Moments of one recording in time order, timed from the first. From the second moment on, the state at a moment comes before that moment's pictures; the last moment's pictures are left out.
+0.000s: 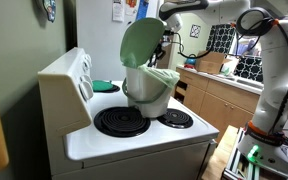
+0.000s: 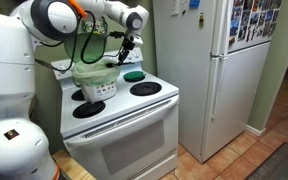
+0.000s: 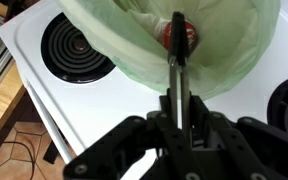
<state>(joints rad) 0.06 0.32 0.01 -1.41 0.49 1.50 1.16</state>
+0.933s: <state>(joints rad) -0.01 0.27 0.00 -1.47 0.55 1.41 0.79</state>
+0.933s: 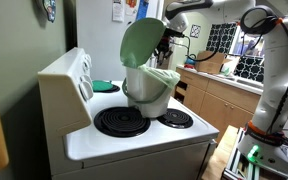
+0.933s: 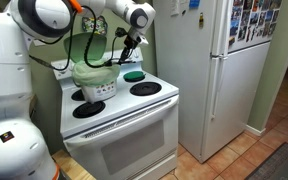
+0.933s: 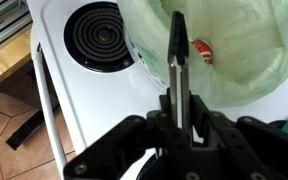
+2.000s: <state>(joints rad) -0.04 0.39 -0.06 -1.46 0.41 1.25 0.64</state>
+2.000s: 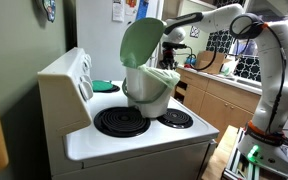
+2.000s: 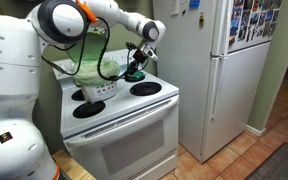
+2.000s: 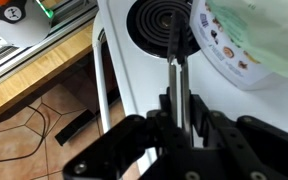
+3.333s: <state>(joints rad) -0.02 0.70 -0.04 -1.28 0.43 1.46 0.66</state>
